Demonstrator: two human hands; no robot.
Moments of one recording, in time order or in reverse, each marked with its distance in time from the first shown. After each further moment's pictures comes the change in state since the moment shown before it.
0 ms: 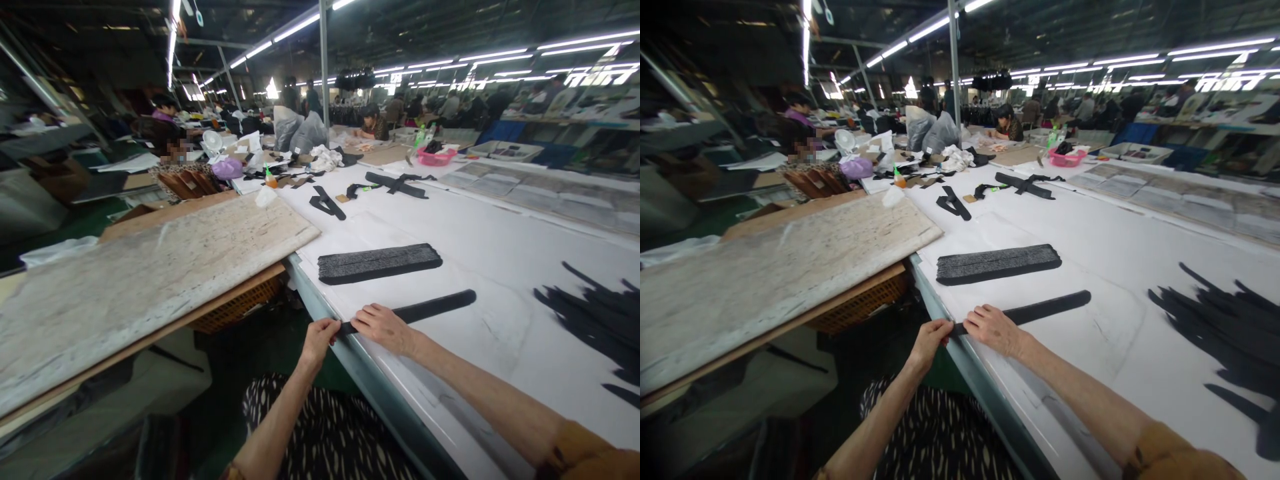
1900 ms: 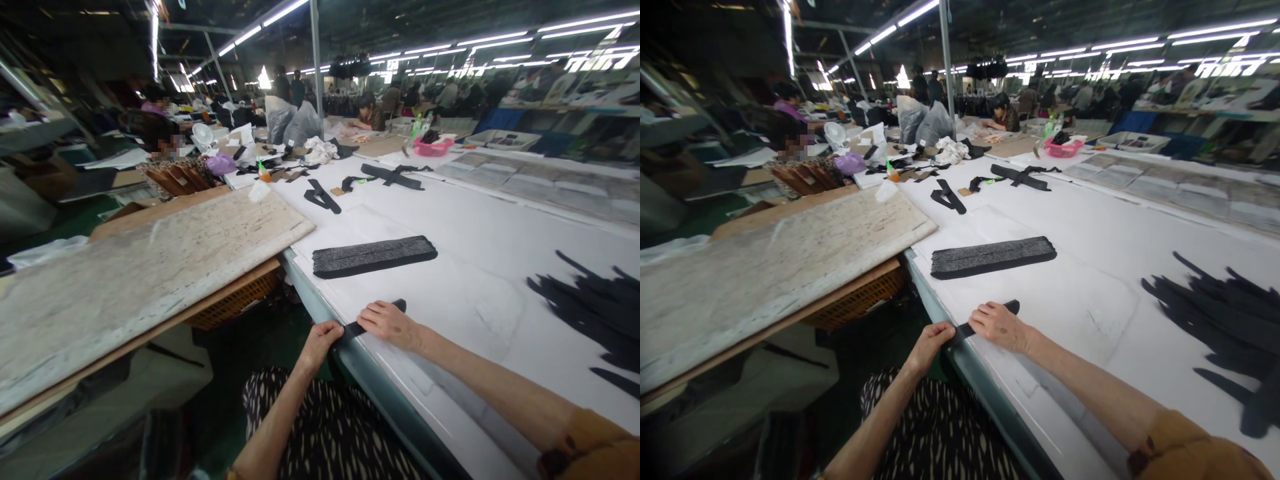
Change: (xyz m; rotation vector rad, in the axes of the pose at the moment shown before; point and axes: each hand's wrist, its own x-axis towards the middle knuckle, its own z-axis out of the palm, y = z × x) left_hand -0.010 -0.016 0.004 -0.064 -0.225 -0.013; right_hand -0.023 0.004 -0.004 0.044 0.033 -0.019
